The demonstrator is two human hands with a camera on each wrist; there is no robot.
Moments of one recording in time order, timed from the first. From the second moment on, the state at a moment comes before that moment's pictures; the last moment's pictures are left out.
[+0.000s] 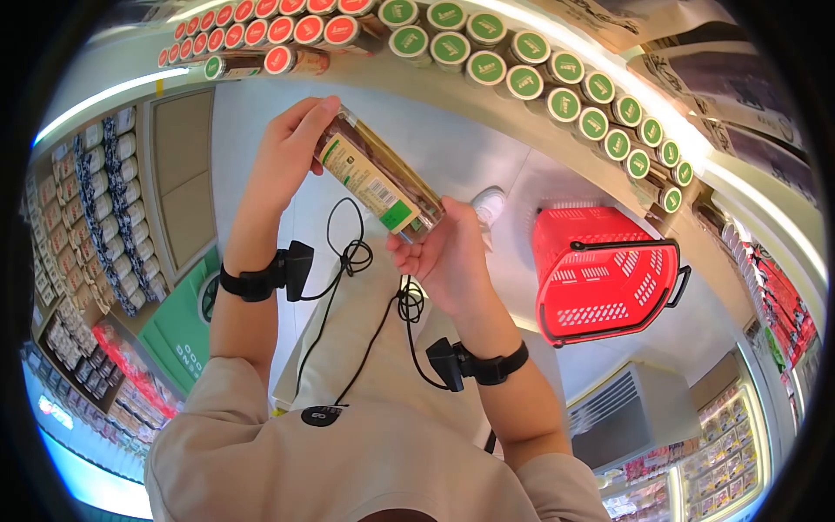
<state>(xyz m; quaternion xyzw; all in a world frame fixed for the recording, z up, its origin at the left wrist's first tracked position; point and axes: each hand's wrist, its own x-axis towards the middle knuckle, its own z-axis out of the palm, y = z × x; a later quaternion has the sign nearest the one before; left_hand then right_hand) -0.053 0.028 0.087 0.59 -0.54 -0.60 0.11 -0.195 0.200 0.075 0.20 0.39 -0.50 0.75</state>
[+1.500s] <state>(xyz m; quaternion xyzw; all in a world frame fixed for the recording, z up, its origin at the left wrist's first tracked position) -0.252 0.211 0.042 0.17 -0.51 -0.81 -0.21 -0.486 0.373 0.069 -0.15 0.73 -0.58 0.34</state>
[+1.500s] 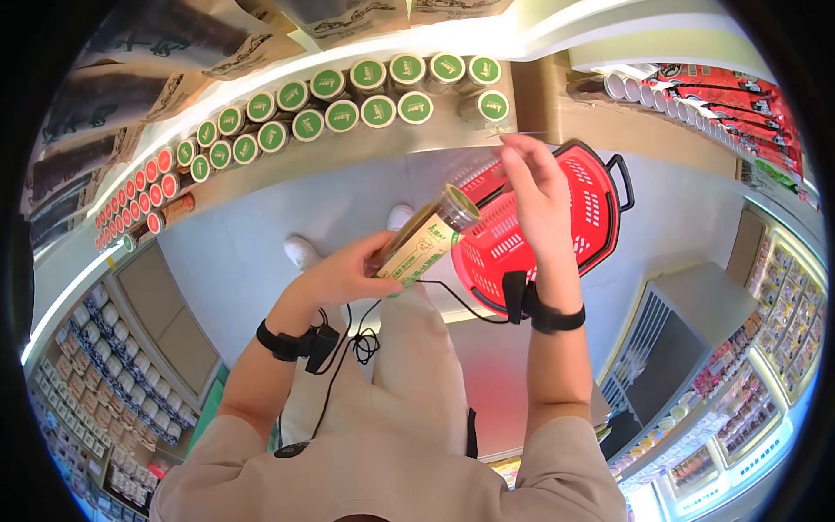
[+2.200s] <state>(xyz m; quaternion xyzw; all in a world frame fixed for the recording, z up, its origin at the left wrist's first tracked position) -0.202 0.219 0.017 0.26 -0.48 -0.79 -0.27 -0.464 0.278 -0.036 -0.41 0.87 -0.23 0.14</state>
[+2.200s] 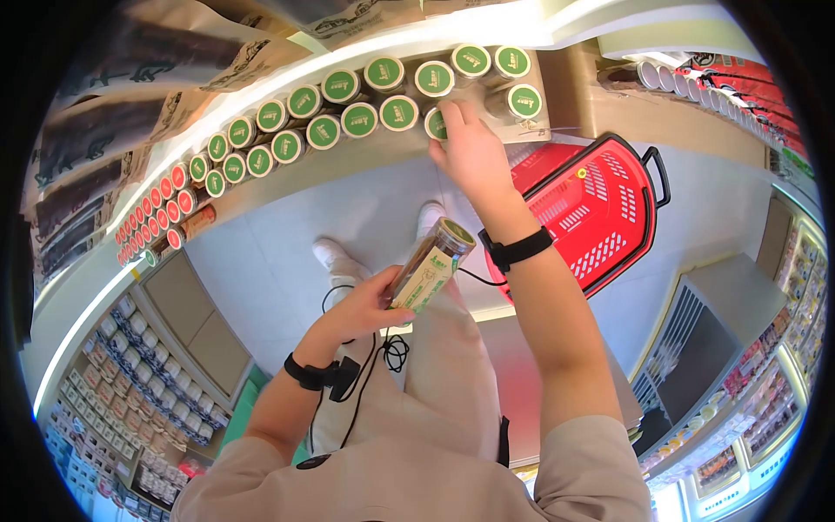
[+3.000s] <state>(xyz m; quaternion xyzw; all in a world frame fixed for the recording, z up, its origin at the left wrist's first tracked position) -0.209 0.206 0.016 0.27 -0.52 -0.76 -0.28 -0.457 0.380 0.036 -0.49 0.81 -0.30 0.07</state>
